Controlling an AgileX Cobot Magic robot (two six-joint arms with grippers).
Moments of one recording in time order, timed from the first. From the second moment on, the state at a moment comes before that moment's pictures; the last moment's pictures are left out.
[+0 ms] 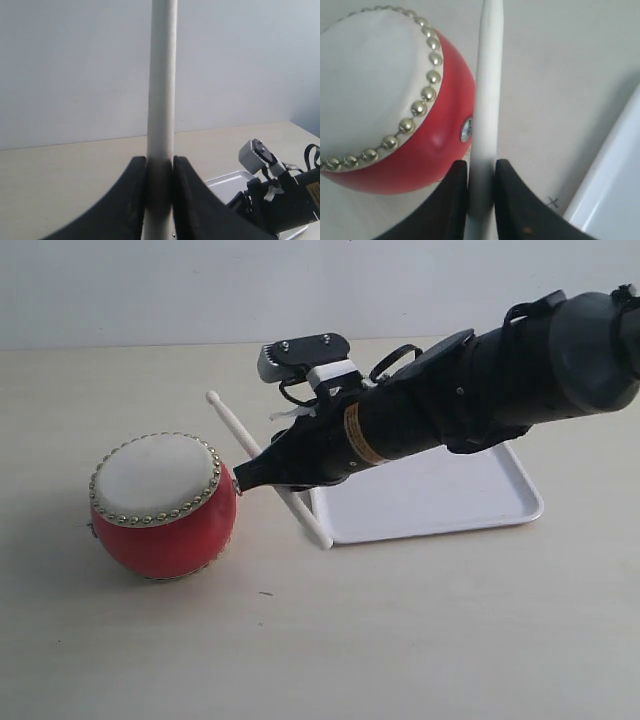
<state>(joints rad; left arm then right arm) -0.33 0.61 -0.40 1.27 -0.14 -1.42 0.52 1.88 -1.05 -1.74 -0.27 1.90</state>
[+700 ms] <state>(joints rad) -0.33 0.74 -0.48 1.75 -0.43 -1.88 0.48 1.62 -1.04 -1.74 -0.38 1.79</state>
